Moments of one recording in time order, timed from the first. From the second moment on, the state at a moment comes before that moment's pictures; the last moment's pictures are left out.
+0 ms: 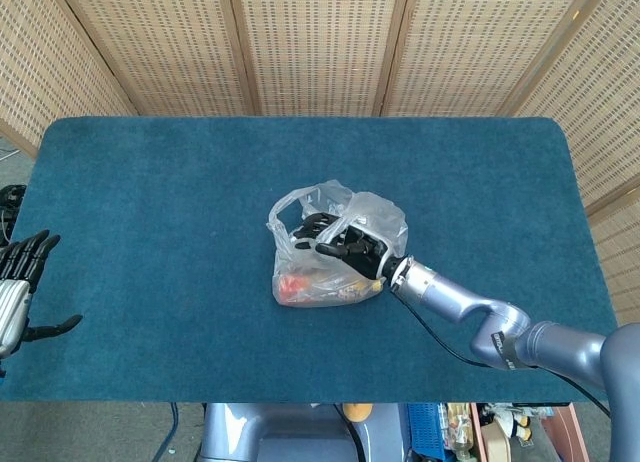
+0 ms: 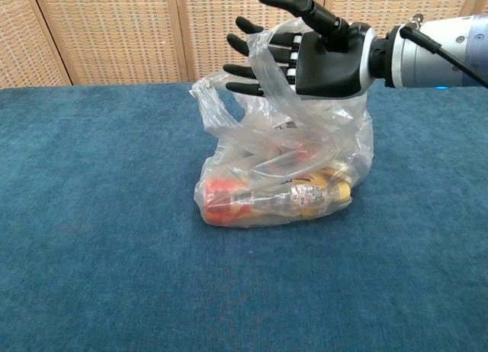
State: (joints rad) left arm -0.15 -0.93 -0.07 -1.86 1.42 1.39 0.03; right arm 1.11 -1.35 0.02 -1.37 -1.57 0.83 2.36
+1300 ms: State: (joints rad) left arm -0.33 -1.00 -0.15 -1.68 1.50 1.29 -0.01; right arm 1.13 -1.17 -0.08 -1.46 -1.70 0.87 2.40
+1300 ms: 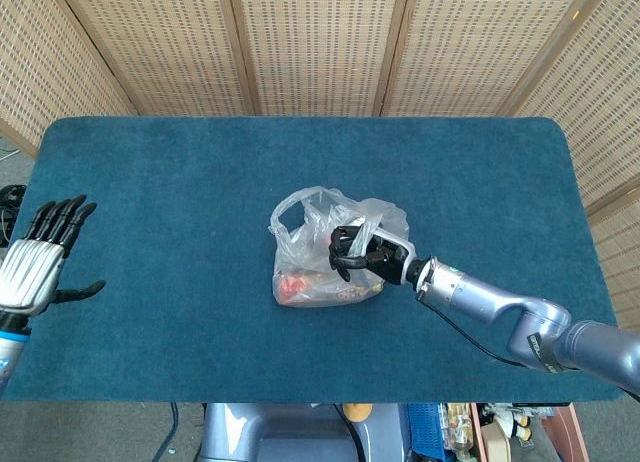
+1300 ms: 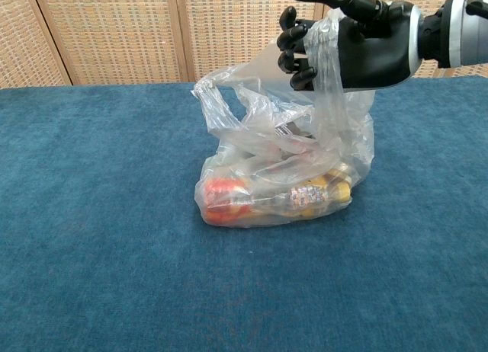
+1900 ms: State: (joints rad) left arm -0.69 -1.54 -0.17 -0.86 1.78 1.30 -0.31; right arm 1.13 -1.12 -0.08 -1.47 -1.69 0.88 2.41
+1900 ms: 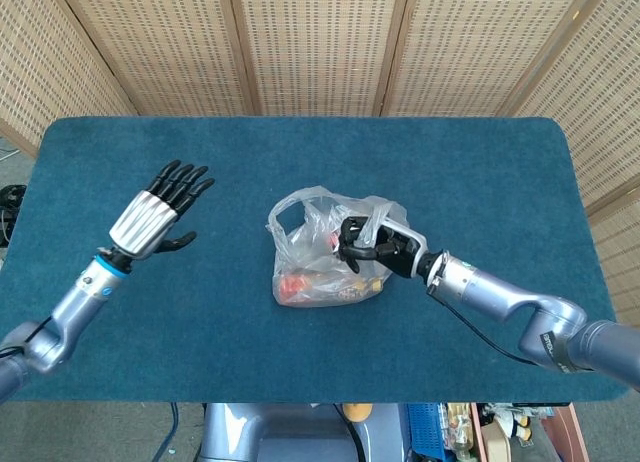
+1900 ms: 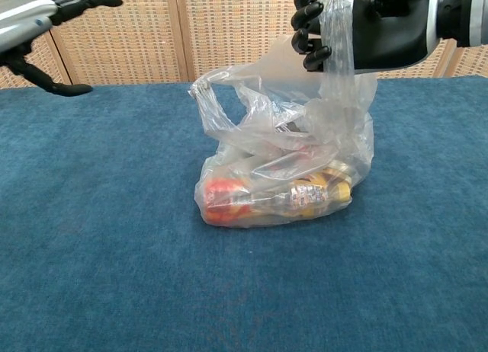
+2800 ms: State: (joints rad) left arm -0.97 -2.00 -0.14 -0.33 1.73 1.30 -0.43; right arm 1.14 -1.14 -0.11 -1.38 -1.71 0.89 2.48
